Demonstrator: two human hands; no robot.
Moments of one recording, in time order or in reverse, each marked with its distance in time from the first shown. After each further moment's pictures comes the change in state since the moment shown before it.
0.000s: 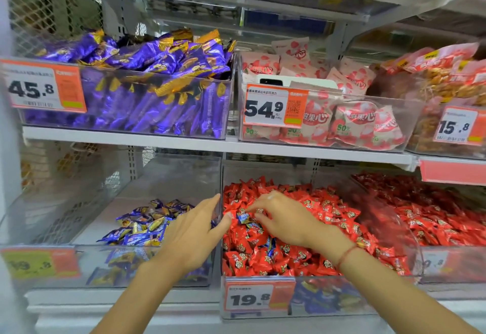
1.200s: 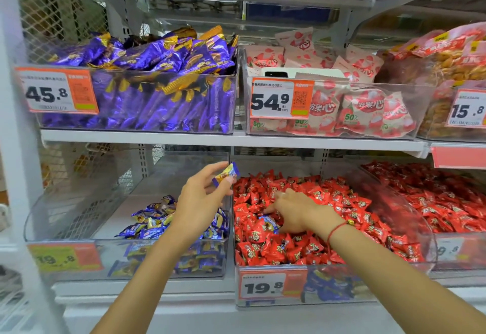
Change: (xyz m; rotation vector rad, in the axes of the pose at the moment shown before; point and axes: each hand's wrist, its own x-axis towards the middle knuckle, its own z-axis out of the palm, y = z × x) left_hand 0.013 0.002 -0.023 -0.788 0.181 0.031; right_hand 0.015 0.000 0.003 -0.278 -0.410 0.168
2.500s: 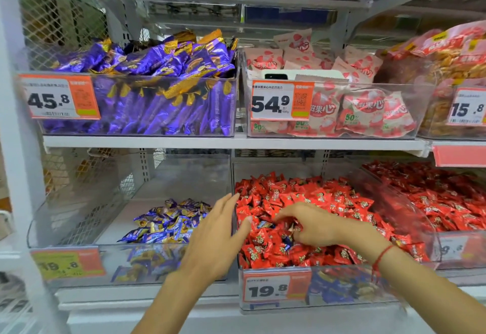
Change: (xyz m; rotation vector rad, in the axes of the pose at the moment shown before) left_hand -0.031 -0.029 0.022 0.621 -0.181 0.044; right_hand -0.035 0.015 0.012 0.467 0.096 -0.110
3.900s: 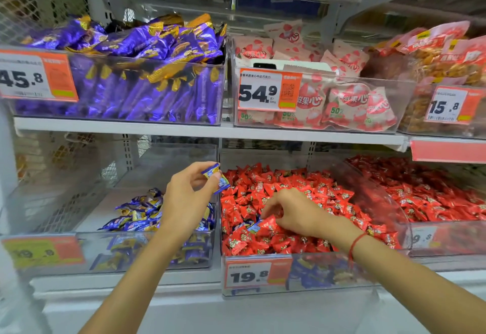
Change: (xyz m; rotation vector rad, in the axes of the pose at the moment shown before) left_hand 0.020 0.009 -0.027 -0.656 0.291 -0.136; right_hand 0.002 0.003 0.007 -0.005 0.181 -0.025
